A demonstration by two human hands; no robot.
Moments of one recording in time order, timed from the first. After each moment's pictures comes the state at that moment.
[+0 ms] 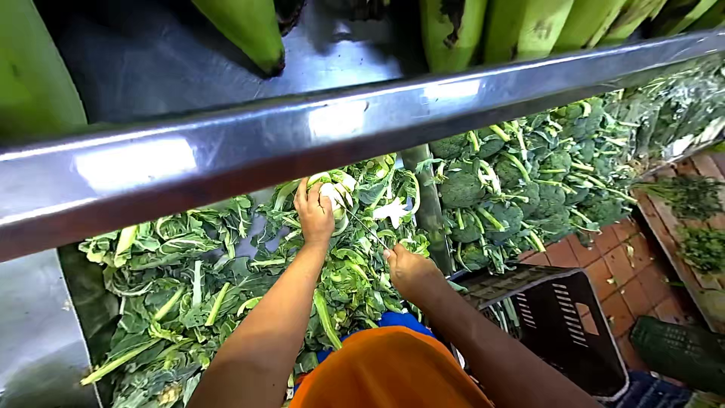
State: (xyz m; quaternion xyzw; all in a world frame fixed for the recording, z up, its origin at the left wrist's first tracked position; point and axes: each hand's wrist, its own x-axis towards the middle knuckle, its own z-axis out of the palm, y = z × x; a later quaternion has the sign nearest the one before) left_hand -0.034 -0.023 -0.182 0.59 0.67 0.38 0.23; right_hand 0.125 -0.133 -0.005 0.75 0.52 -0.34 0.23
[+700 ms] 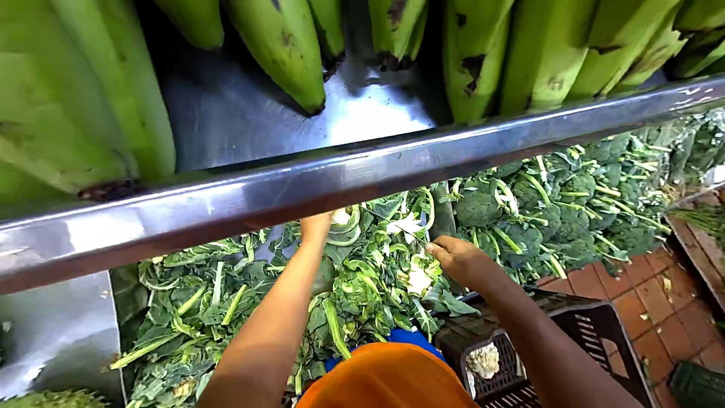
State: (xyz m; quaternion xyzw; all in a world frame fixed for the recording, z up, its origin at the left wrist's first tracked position) left_hand -0.059 -0.011 -0.110 0.31 0.75 0.35 0.47; right_hand 0.216 -0.099 0.009 0.71 0.59 -0.36 0.12
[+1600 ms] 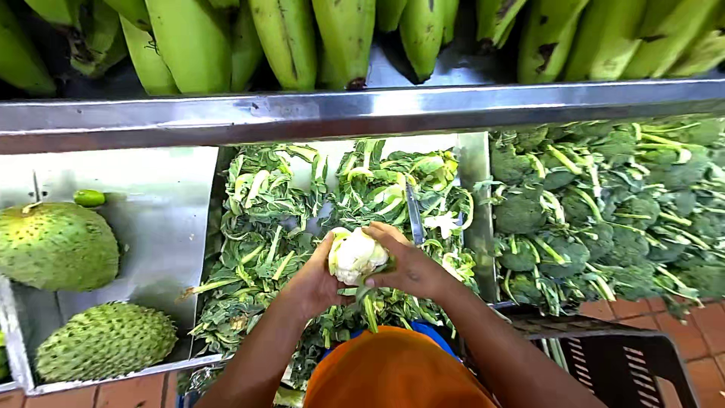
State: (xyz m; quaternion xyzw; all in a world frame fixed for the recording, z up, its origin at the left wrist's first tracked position) left_hand -0.173 -0.198 -0.013 0.10 0.48 0.27 0.83; right_hand 0.055 -0.151 0.018 0.45 0.74 -0.50 -0.10
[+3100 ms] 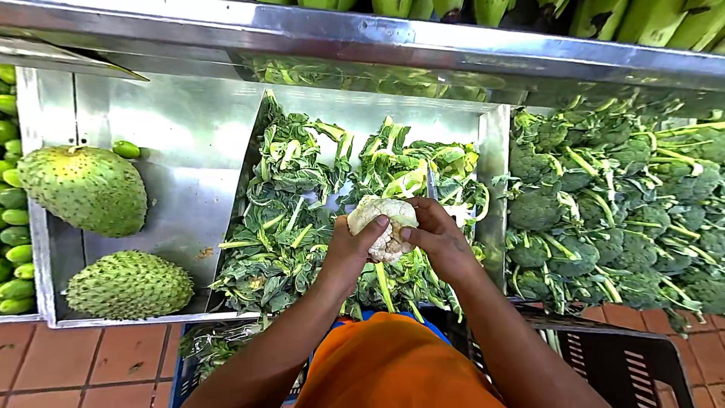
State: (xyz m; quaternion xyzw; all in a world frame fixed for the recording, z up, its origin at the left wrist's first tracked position) left_hand -0.153 -0.244 0.022 0.18 0.57 0.48 0.64; right_hand 0.025 -0.197 0.036 0.45 0.54 -0.63 -0.33
